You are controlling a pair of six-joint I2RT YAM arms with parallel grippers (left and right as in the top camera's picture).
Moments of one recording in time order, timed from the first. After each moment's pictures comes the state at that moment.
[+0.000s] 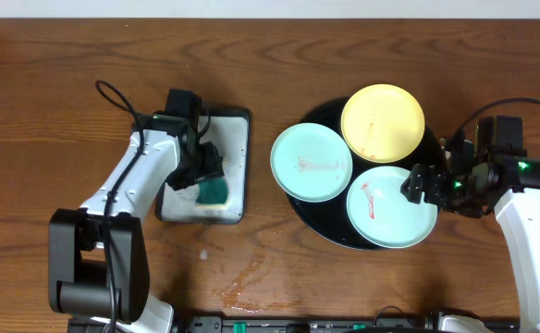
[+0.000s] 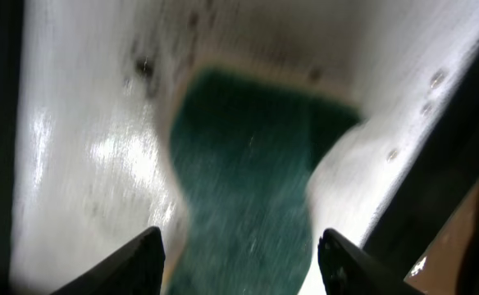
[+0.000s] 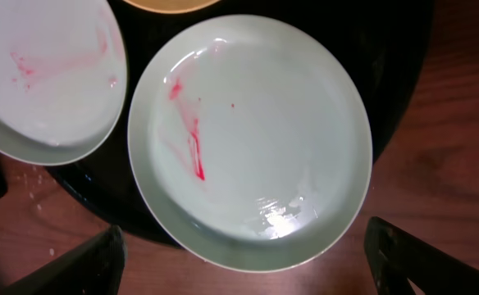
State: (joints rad) left arm -0.13 1.72 1.14 -0.90 0.10 -0.43; right arm -0.11 1.31 1.03 -1.08 -0.27 0.12
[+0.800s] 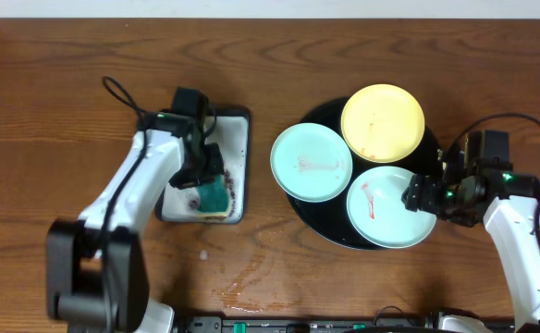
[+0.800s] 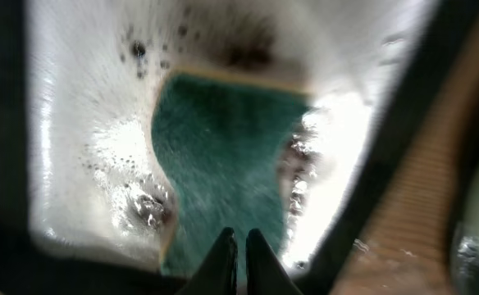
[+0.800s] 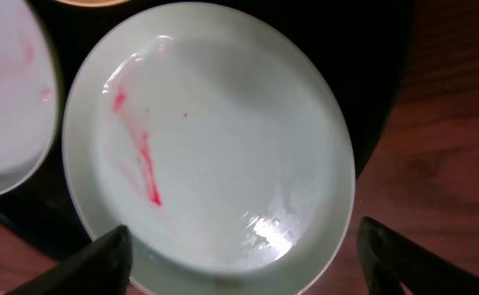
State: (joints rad) left arm -0.17 1.66 1.18 -0.98 0.10 -0.41; right arm -0.11 1.31 0.86 -0.91 -0.21 0.18
